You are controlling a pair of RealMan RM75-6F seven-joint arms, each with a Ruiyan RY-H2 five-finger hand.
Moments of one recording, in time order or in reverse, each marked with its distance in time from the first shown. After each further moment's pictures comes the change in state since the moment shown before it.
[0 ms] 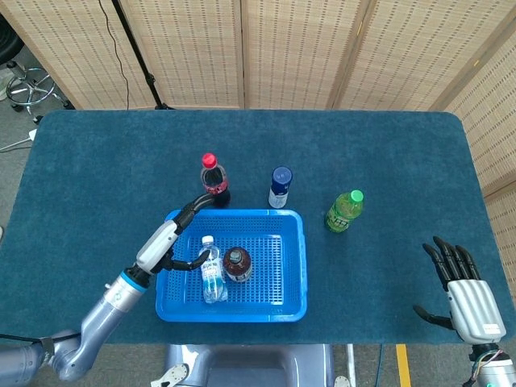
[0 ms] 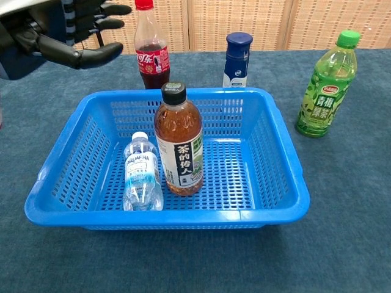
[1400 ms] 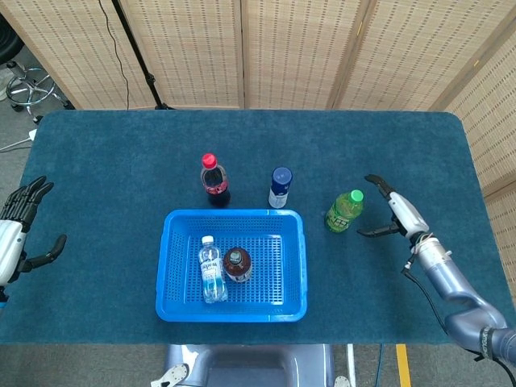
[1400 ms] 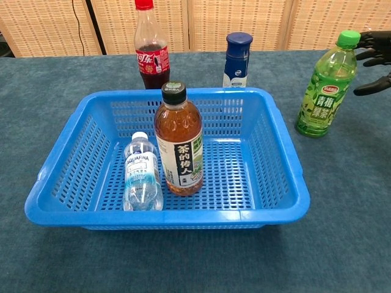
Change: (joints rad) left arm 0.338 0.481 0.046 -0.099 -0.103 0.228 0.304; right arm 0.551 -0.251 0.208 0.539 0.246 -0.715 0.843
